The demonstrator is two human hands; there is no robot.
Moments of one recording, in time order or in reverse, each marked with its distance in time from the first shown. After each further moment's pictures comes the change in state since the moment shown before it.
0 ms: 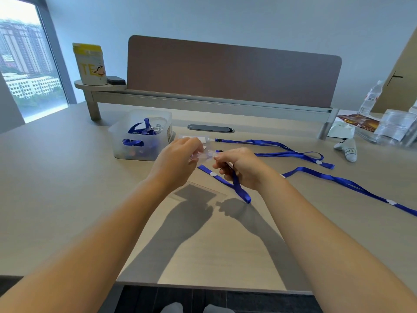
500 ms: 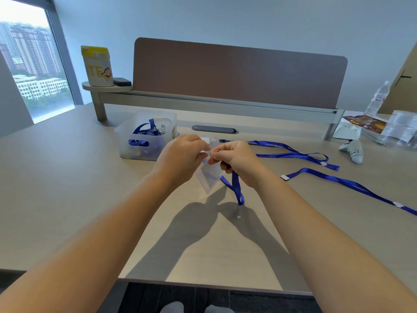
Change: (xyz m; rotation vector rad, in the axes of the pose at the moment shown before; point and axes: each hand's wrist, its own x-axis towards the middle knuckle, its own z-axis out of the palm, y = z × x) left_hand 0.004 0.003 -0.012 0.154 -0.012 0.122; right_hand 0.000 -0.008 0.015 -0.178 0.046 -0.174
